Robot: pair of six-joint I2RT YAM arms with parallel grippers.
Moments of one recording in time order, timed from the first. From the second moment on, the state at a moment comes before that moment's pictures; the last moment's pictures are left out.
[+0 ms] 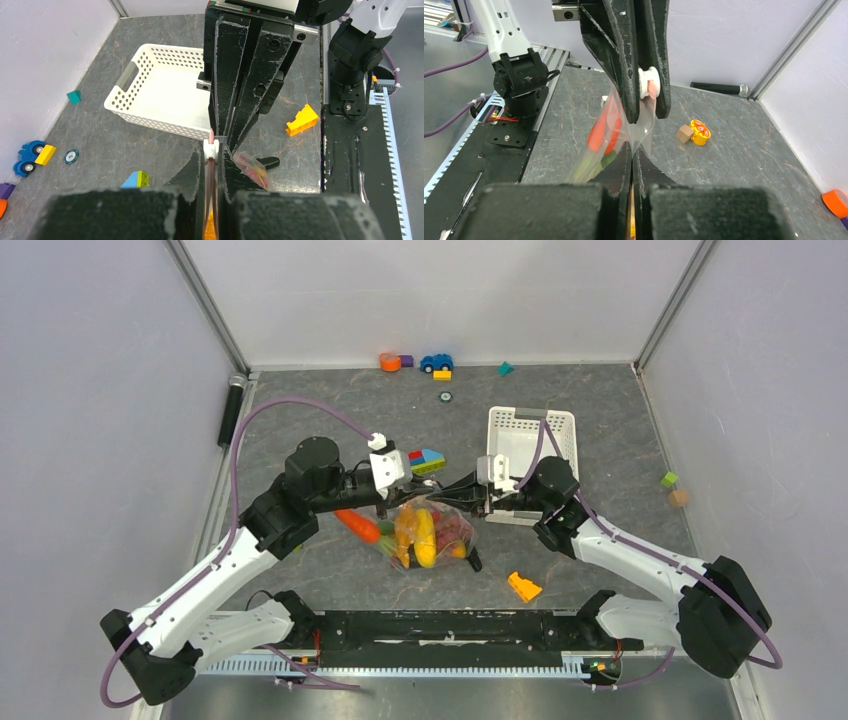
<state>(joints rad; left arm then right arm) -0.76 0.94 1.02 -0.26 0.54 0.32 0.70 1.17 0.65 0.70 -0.85 -0.15</state>
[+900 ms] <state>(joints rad) -0.76 0.89 0.97 -0.26 0.47 0.26 0.63 1.09 0.57 0.75 -0.93 -0.20</state>
